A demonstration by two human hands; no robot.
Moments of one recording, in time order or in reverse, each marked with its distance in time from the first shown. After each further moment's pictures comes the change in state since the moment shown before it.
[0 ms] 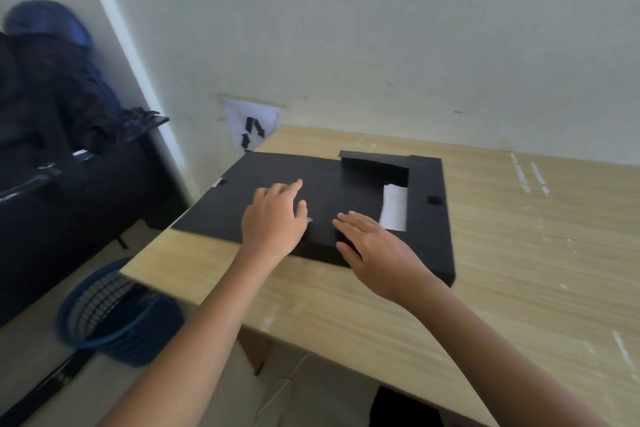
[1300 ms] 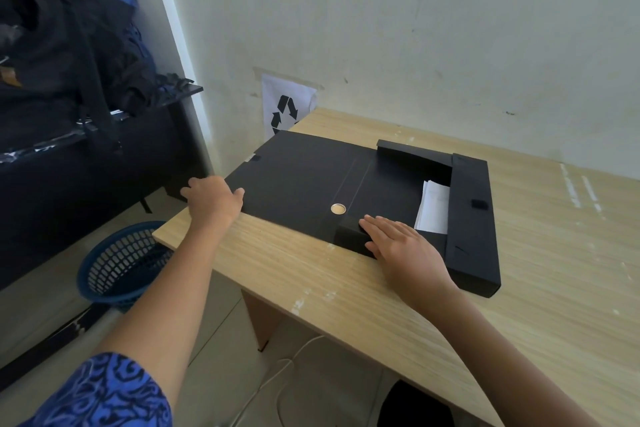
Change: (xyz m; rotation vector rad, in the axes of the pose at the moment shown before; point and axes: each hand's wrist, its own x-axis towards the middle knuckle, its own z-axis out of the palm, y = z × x) left_hand 0.025 -0.158 -0.002 0.165 -0.014 -0.595; right_hand 0.006 -0.002 0.033 -0.259 0.022 -0.037
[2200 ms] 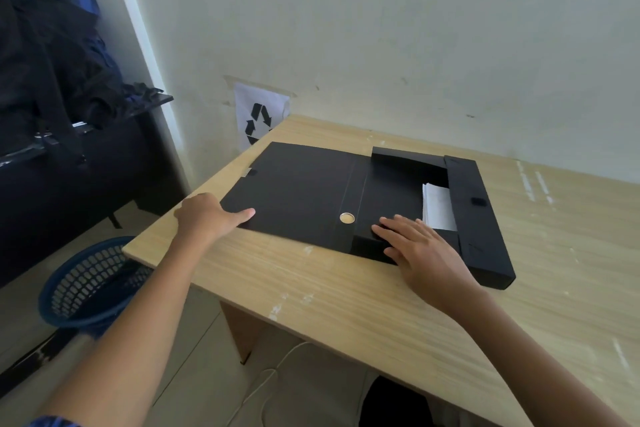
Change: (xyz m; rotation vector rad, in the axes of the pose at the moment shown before) left_hand -0.030 0.016 -0.012 -0.108 -0.191 0.118; right_hand -0.032 0.055 -0.017 0.006 -0.056 0.094
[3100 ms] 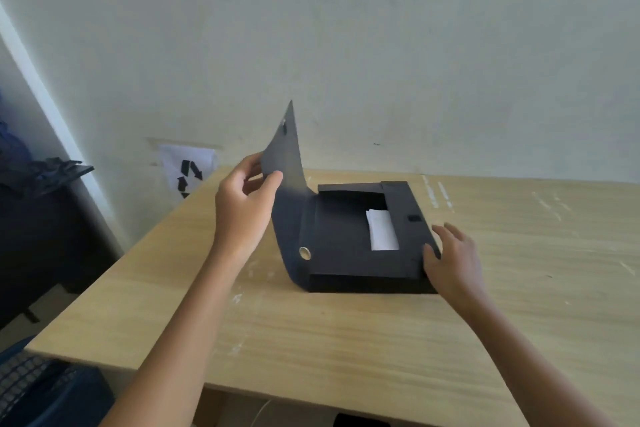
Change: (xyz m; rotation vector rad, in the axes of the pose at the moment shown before) left_hand -0.128 0.195 -0.050 -1.185 0.051 0.561; right_hand -0.070 0.106 -0.041 0.371 0.400 0.754
